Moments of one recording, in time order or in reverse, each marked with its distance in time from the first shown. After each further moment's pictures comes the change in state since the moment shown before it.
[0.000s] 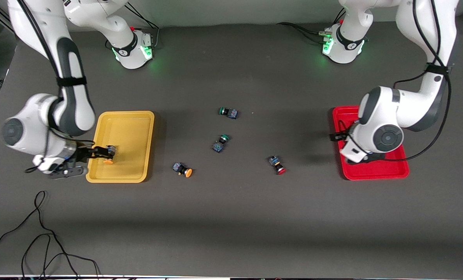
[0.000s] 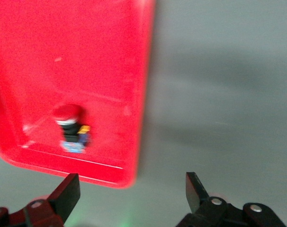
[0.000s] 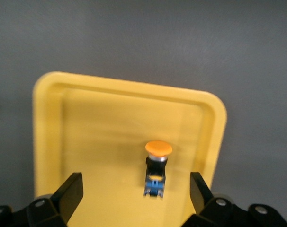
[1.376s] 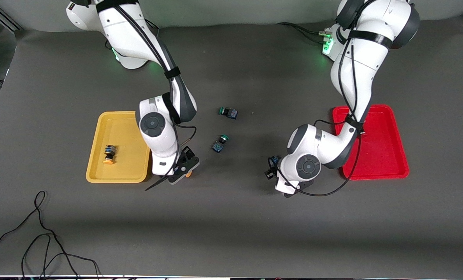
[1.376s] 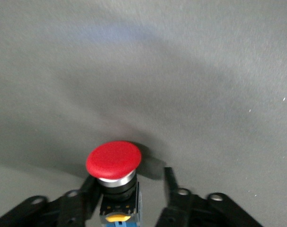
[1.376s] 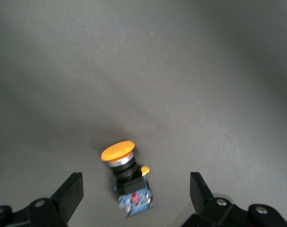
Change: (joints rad) left arm -0.253 0.520 0.001 0.456 -0.141 0.310 -0.434; right arm 0.286 0.284 0.240 0.106 -0.023 0.434 -0.112
